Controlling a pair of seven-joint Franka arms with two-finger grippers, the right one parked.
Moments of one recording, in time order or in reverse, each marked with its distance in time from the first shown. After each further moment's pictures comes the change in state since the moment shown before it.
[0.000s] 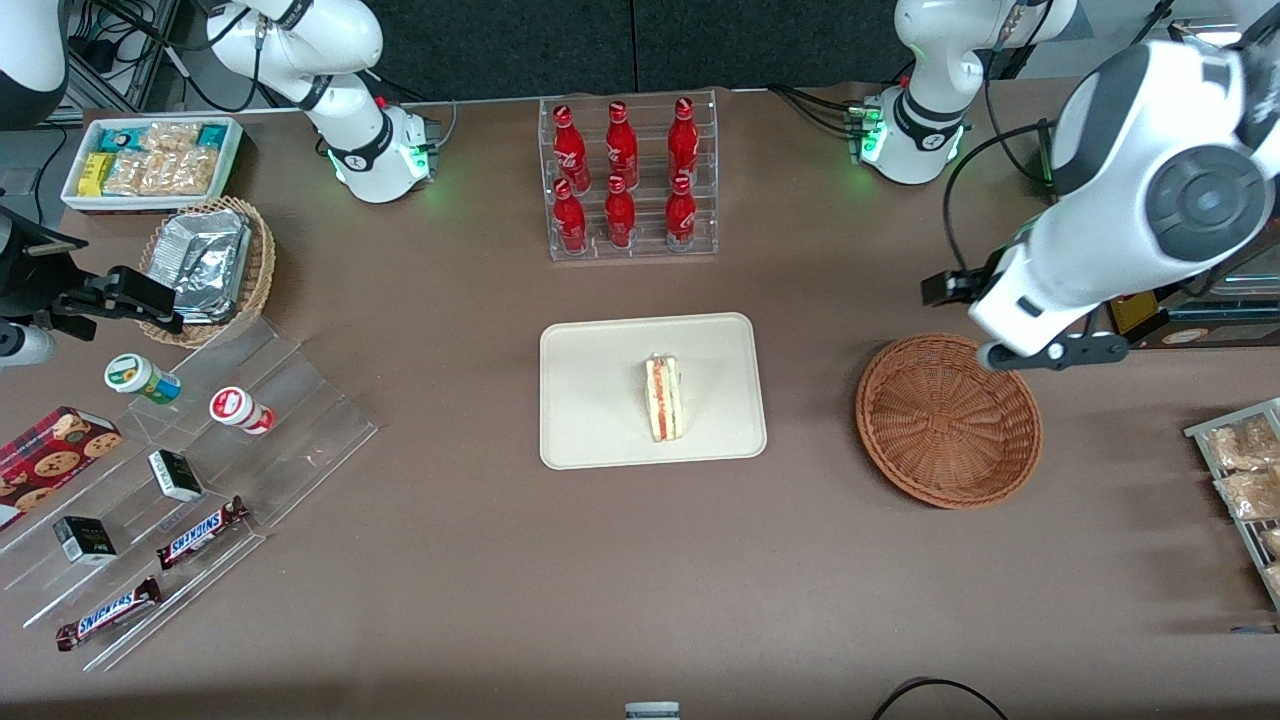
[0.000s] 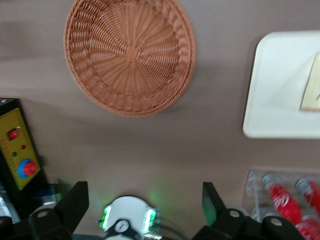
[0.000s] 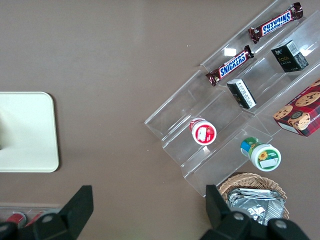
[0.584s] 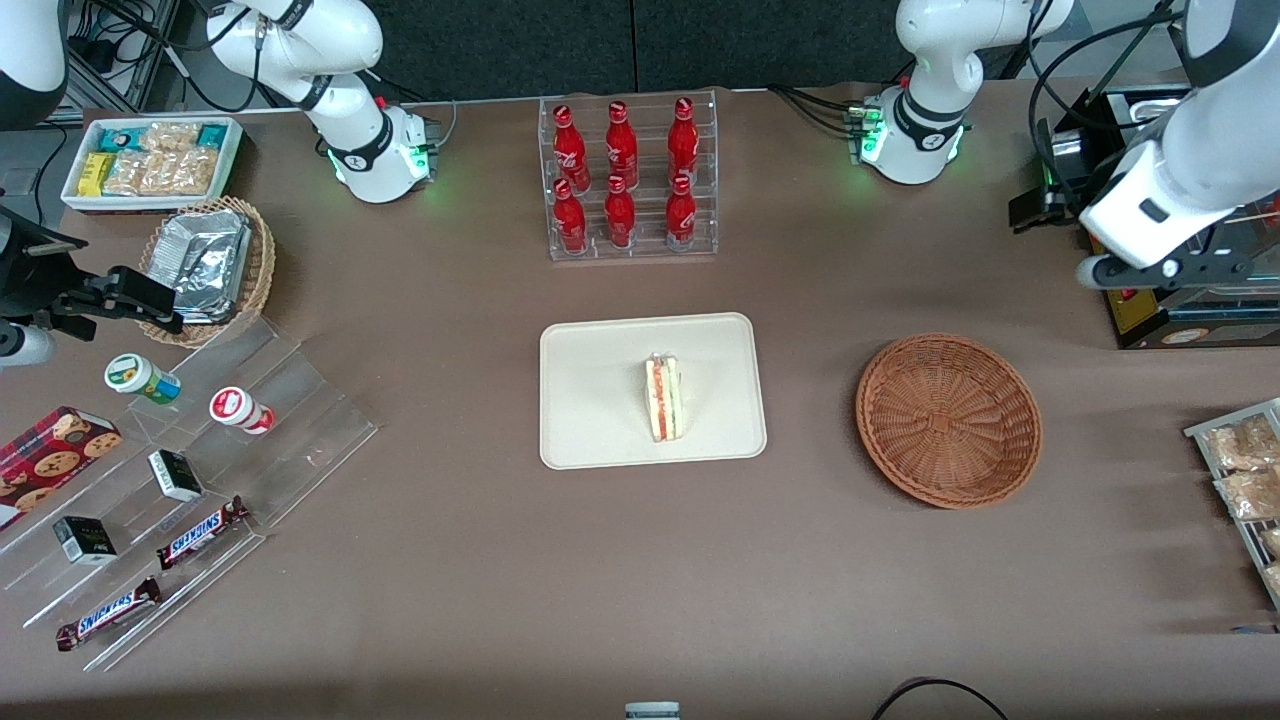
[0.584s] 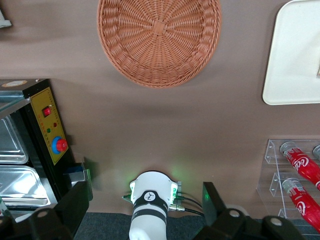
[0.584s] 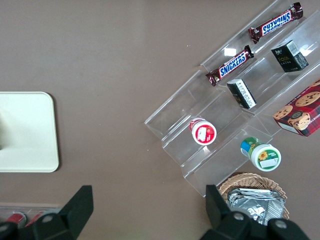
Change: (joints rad) arm 0.111 -0.145 -0.001 -0.019 -0.003 -0.121 0.133
